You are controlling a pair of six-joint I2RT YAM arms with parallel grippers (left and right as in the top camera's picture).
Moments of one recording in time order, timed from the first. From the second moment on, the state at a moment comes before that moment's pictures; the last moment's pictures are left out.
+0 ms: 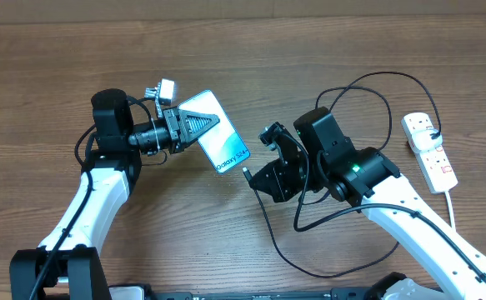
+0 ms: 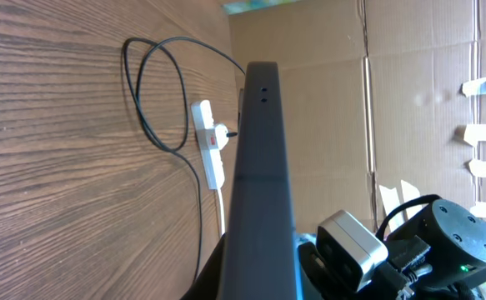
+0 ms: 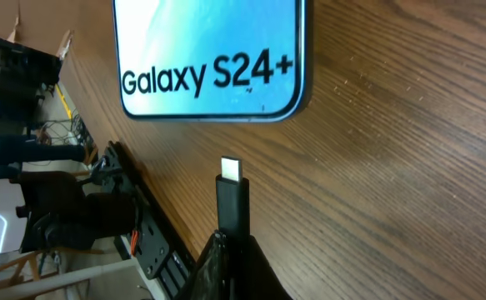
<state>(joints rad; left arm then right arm) 0.00 1.49 0.81 0.18 1.20 -0.91 0.57 1.35 1.05 -0.70 -0.62 0.21</state>
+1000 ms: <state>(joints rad) -0.03 1.49 0.81 0.18 1.20 -0.91 0.57 1.35 1.05 -0.68 -0.65 0.21</state>
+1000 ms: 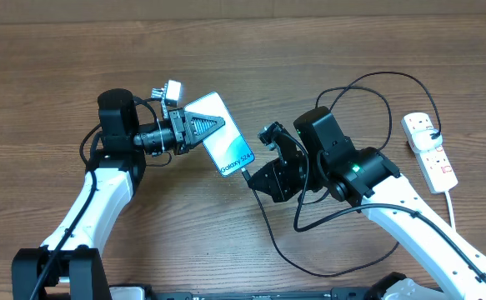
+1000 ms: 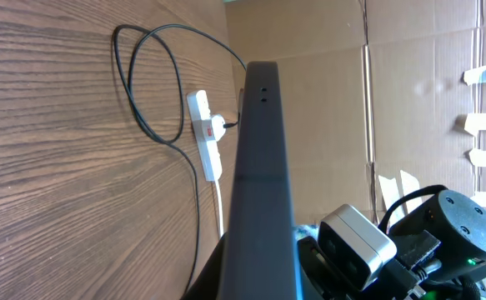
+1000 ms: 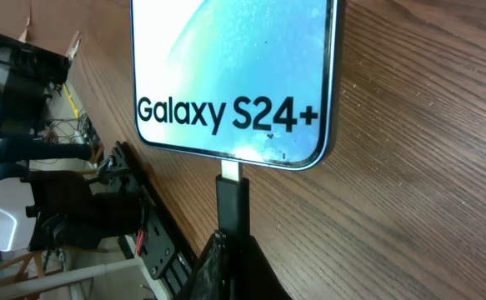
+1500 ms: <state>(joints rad) -0.03 1.49 0.81 0.18 1.19 -0.91 0.57 1.35 1.05 -0.68 -0.64 0.21</state>
